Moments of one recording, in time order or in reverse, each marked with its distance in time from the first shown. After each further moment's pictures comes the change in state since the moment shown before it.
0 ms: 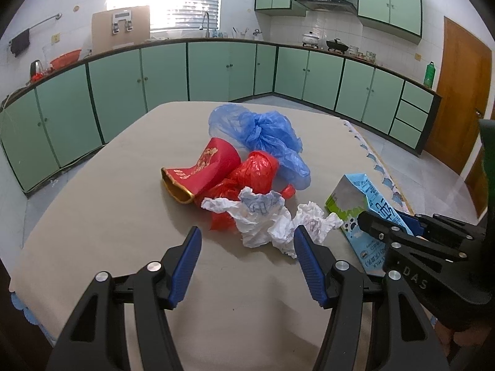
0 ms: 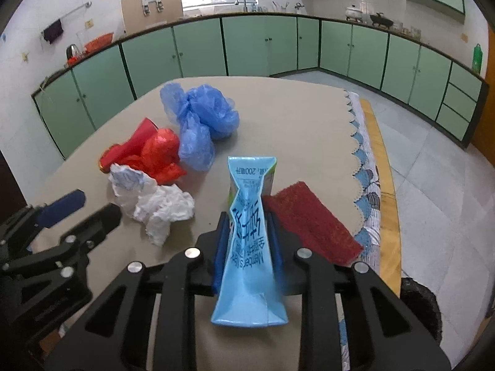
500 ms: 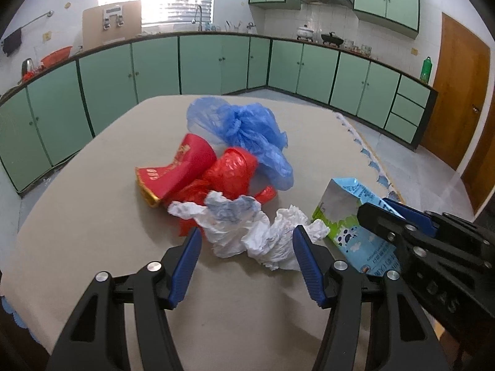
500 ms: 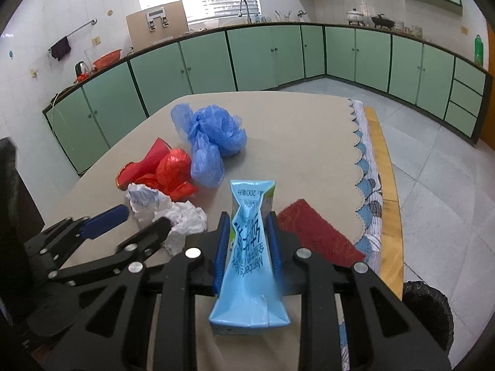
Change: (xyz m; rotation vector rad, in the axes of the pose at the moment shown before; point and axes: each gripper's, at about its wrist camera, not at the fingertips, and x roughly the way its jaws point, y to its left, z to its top) left arm 0.027 -0.019 0.007 0.010 0.045 -0.028; right arm -0.013 -0.006 0.005 0.030 -0.044 0.061
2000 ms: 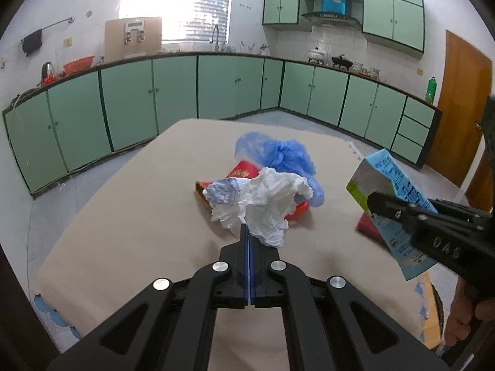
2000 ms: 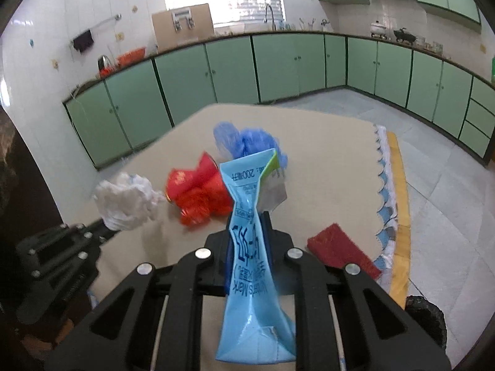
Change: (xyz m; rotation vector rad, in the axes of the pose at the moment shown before) left arm -0.076 0.047 0.000 -0.031 -0.117 0.031; right arm -0.042 0.036 0.025 -0.071 -0.035 0.069
